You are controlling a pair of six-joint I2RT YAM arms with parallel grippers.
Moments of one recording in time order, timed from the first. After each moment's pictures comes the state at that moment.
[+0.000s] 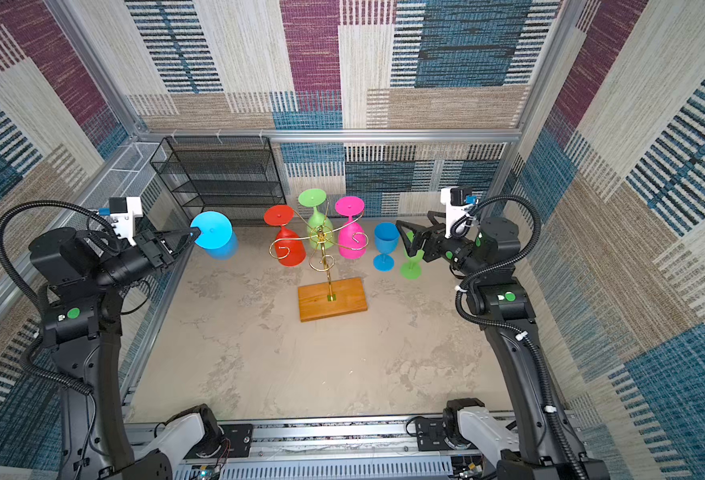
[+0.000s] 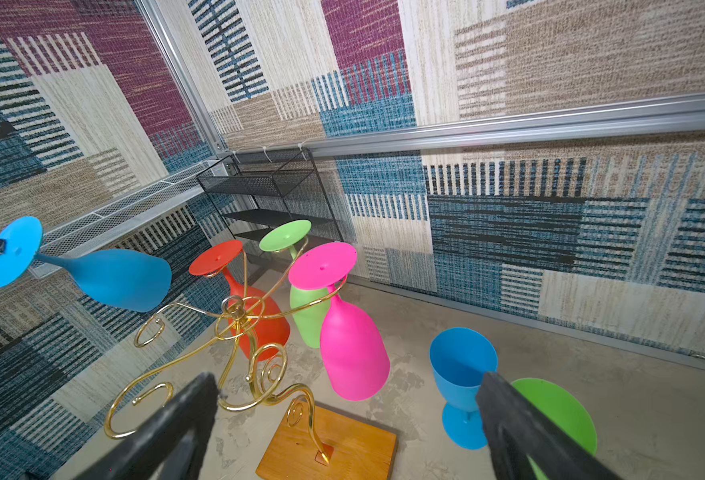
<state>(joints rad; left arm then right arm) 0.37 1.04 1.34 -0.33 1.14 -0.84 0.07 1.03 1.23 -0.26 -0.54 0.22</state>
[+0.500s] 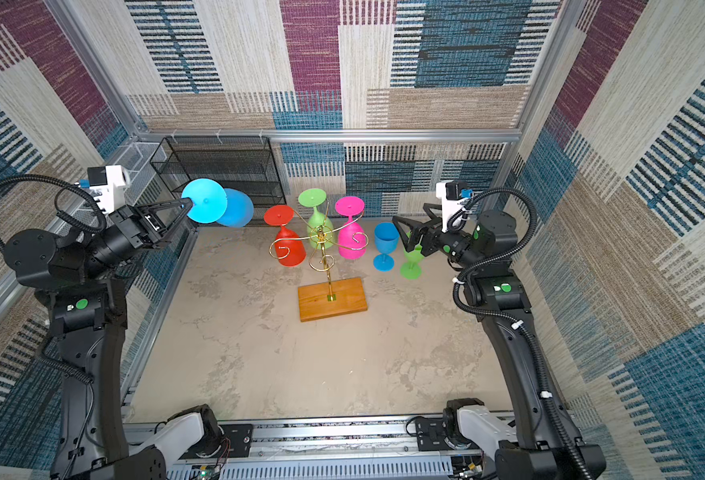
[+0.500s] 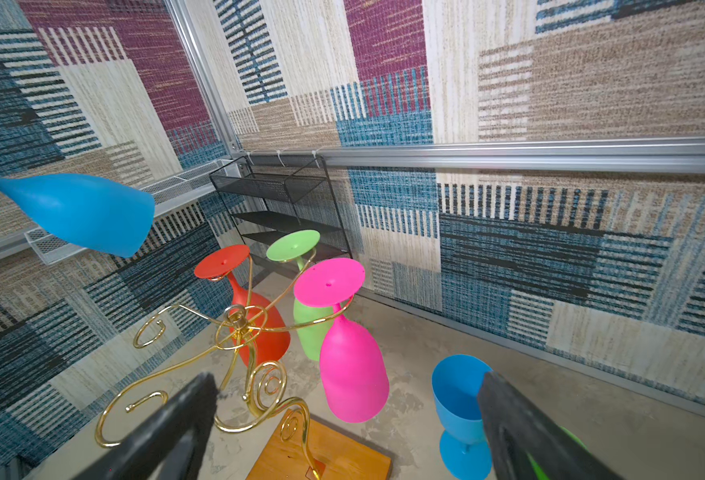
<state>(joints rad) 0.26 1.08 1.38 0.25 1.19 -1.34 0.08 1.09 1.26 -0.18 -0.61 0.17</state>
